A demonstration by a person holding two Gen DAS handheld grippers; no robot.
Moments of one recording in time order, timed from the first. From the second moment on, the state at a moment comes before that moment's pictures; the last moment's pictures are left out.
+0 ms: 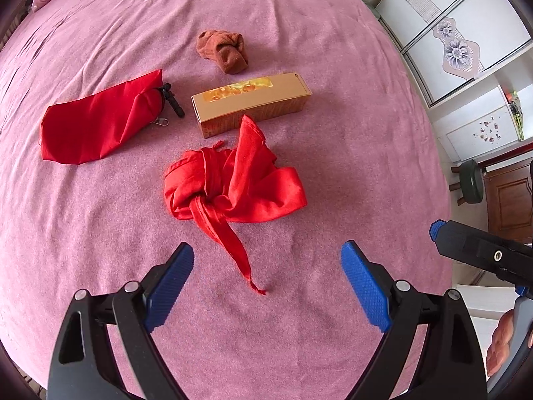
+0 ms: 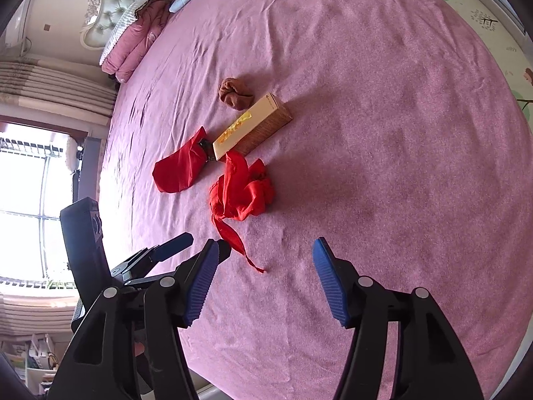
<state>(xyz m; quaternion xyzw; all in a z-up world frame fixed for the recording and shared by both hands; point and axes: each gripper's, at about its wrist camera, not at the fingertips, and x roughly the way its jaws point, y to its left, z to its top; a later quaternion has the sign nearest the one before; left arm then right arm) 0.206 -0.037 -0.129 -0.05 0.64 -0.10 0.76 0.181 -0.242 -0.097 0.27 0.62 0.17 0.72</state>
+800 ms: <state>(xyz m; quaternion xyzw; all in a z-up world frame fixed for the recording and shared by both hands) 0.265 -0.003 -0.195 -0.13 0.67 -0.10 0.72 0.262 -0.213 -0.149 0.27 0.65 0.17 0.69</state>
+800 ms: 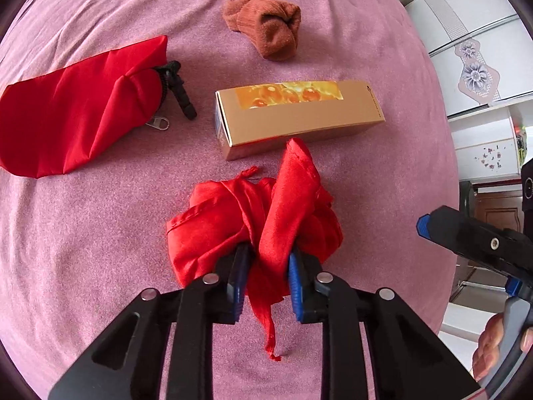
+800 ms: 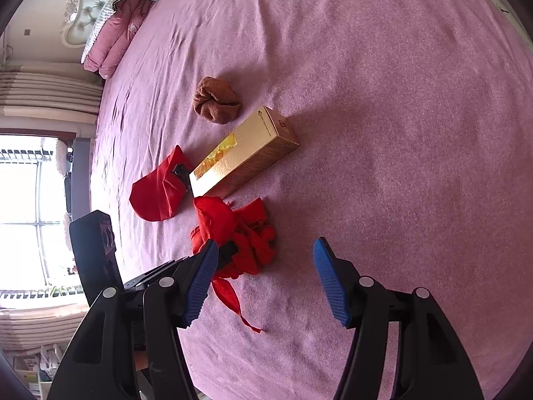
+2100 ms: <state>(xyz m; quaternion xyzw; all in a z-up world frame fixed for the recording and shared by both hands) 0.218 0.069 -0.152 -0.21 0.64 -0.05 0.73 0.262 -0.197 -0.184 0.30 0.70 0.06 0.65</state>
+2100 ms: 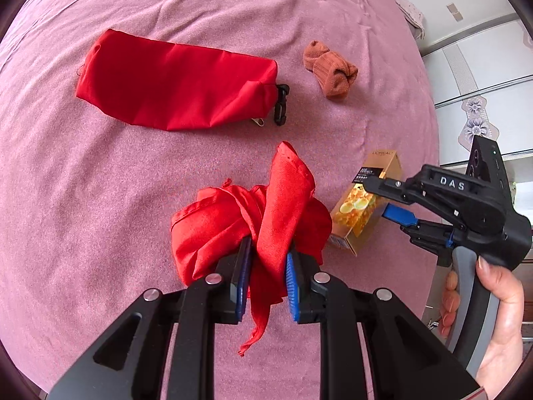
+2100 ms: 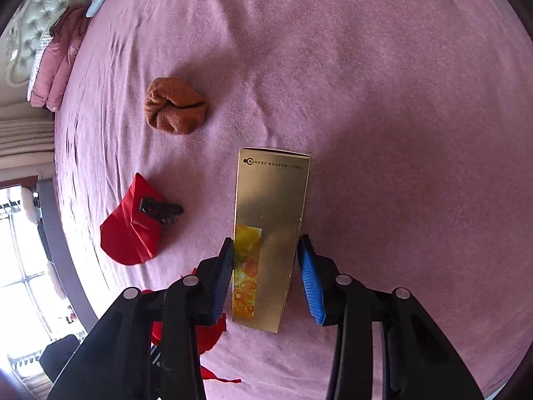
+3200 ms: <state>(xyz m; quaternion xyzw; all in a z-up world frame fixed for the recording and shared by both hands) 0.064 -0.253 -0.095 -0.05 0.66 -0.24 0.71 0.000 -0.455 -0.089 0.36 0.59 0.06 0.72</state>
